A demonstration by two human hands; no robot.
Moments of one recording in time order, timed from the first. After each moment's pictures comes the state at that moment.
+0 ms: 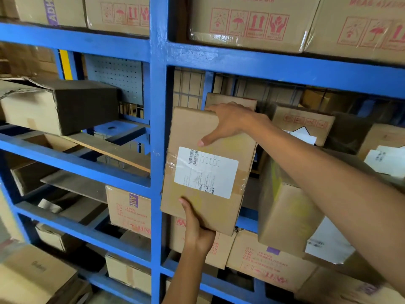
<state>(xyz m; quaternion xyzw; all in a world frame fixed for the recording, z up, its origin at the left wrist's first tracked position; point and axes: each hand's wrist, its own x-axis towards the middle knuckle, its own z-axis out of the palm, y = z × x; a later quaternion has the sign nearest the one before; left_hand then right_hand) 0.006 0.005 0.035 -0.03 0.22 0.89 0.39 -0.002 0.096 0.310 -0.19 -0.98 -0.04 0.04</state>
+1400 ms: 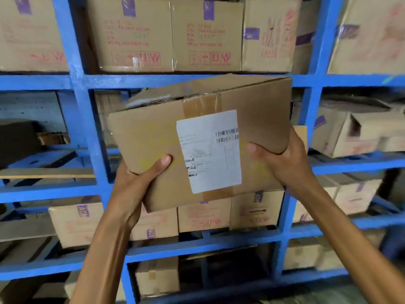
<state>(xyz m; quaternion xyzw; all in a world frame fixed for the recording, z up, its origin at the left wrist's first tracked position) 0.218 -0.236 0.179 0.42 0.45 0.76 0.21 0.468 -0.083 0.207 -0.20 -0.71 0.33 0.59</state>
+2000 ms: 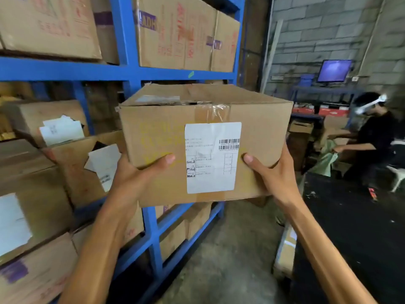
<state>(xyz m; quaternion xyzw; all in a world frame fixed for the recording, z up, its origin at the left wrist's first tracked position) 0.484 0.039 0.198 0.59 0.34 0.57 0.46 0.768 -0.036 0.184 -0.51 -0.52 0.10 0.68</state>
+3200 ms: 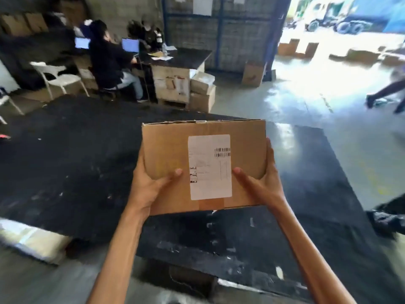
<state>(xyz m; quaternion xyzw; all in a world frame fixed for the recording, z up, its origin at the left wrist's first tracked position) 0.693 -0.179 0.034 0.67 -0.24 -0.15 0.69 0.516 -0.398 0.030 -0.78 0.27 -0.32 0.47</state>
